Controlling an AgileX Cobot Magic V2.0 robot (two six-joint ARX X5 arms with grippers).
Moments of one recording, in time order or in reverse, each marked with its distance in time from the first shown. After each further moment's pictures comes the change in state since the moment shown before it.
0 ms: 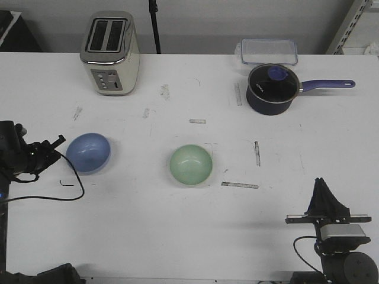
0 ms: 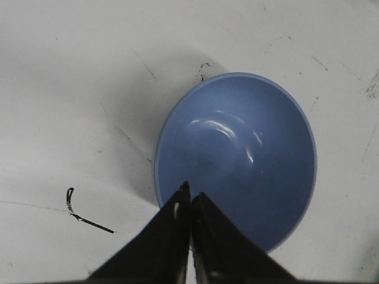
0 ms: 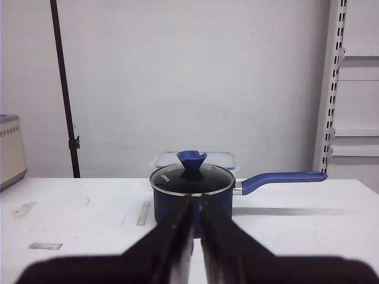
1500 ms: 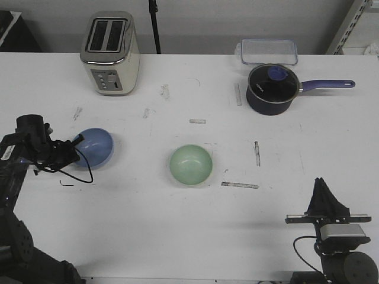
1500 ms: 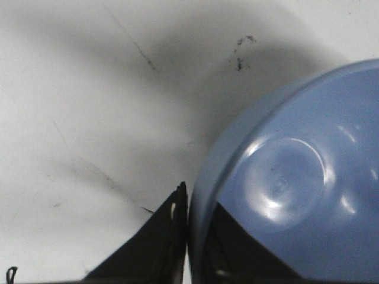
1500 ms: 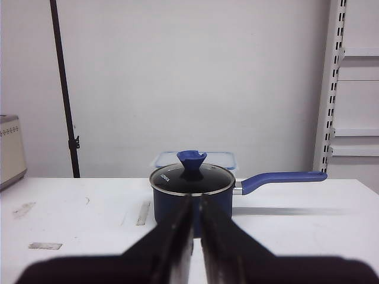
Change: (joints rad) left arm -0.087 0.304 0.001 0.109 -0.026 -0.014; right arm 0.000 0.000 0.000 0.000 0.000 0.000
